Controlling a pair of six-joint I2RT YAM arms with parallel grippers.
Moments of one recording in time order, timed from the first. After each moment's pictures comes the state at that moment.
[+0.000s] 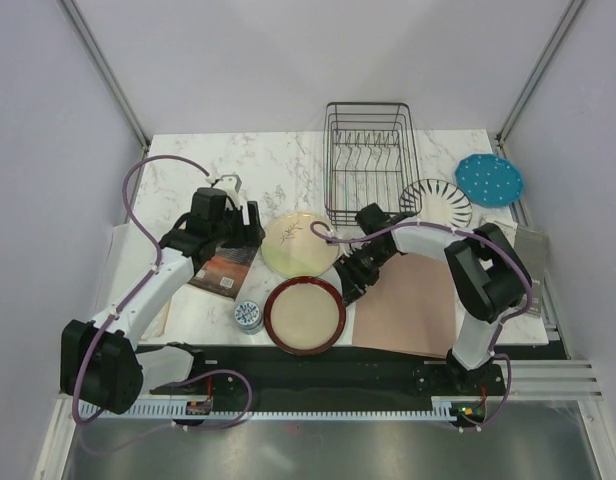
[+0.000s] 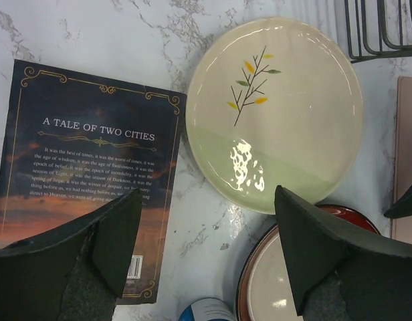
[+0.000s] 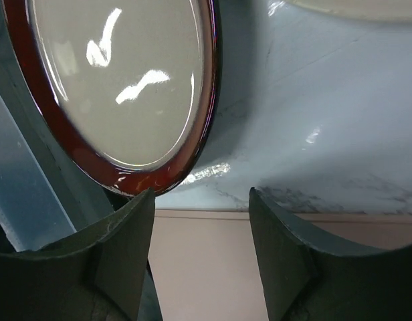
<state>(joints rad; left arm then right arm) -0.32 1.20 0.87 -0.37 0.03 -0.27 0.52 1.77 1.06 -0.64 -0.71 -0.27</state>
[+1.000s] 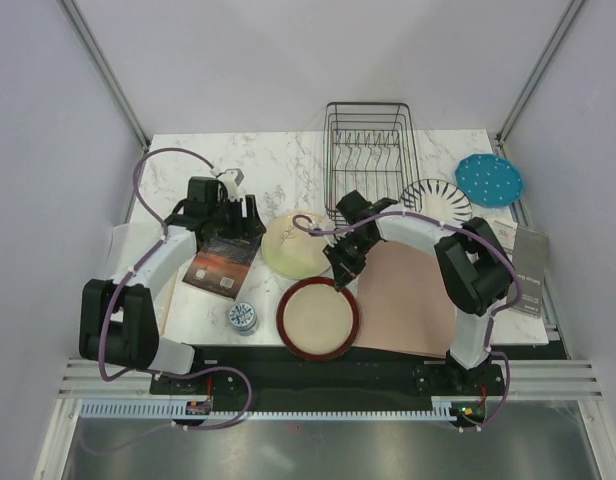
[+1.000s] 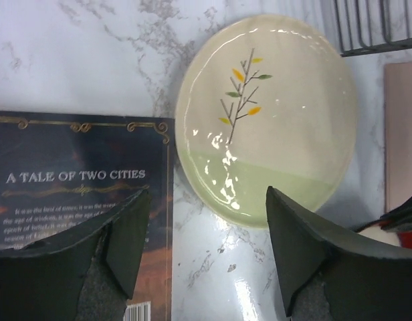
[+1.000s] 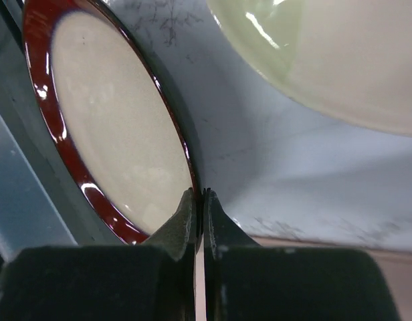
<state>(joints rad) -0.19 1.40 0.92 -0.29 0.29 -0.16 0.61 1.90 1.26 -0.76 -0.66 -0.28</state>
